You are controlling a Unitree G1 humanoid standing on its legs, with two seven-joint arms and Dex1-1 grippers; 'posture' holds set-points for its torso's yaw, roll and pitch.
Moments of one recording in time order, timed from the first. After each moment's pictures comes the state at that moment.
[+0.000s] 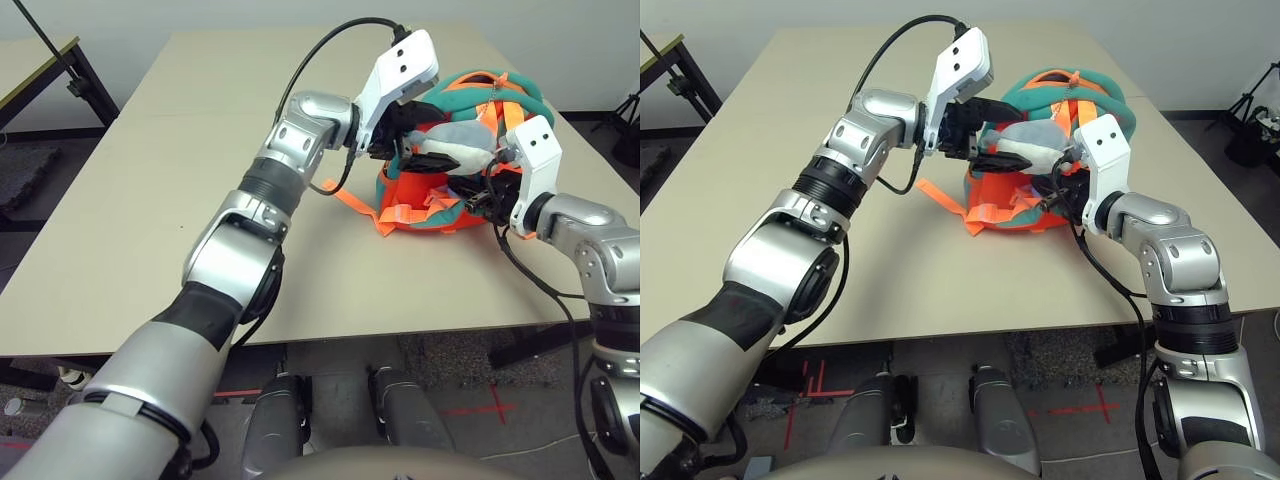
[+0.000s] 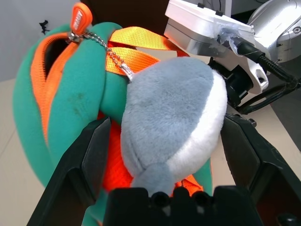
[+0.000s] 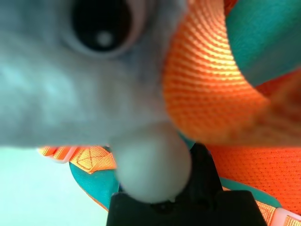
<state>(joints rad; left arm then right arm) -1.32 0.07 -0.21 0.91 -0.11 0.14 -1.15 -0.46 -0.60 -0.09 -0.11 0.35 0.78 0.57</state>
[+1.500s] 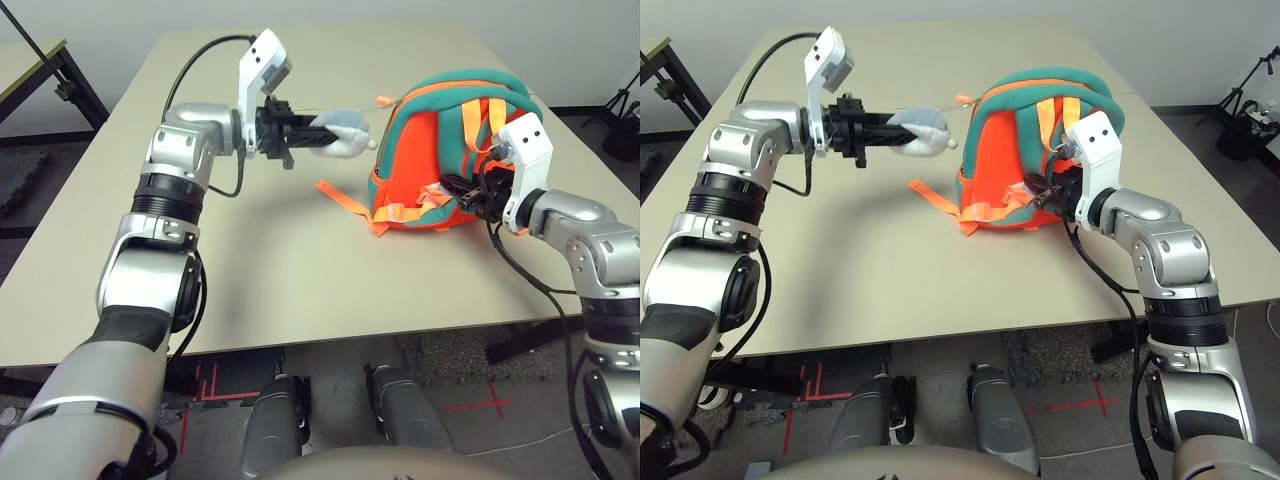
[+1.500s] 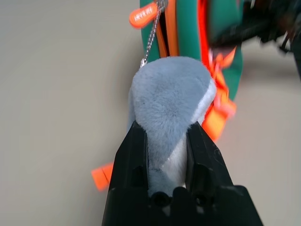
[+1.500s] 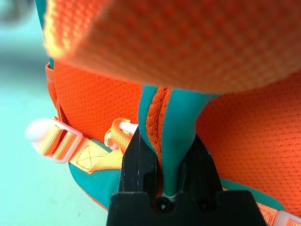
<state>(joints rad) -1.05 0.44 -0.12 0.73 -0.16 0.41 -1.21 -0.50 -0.58 -0.07 -0.05 0.33 0.75 0.59</state>
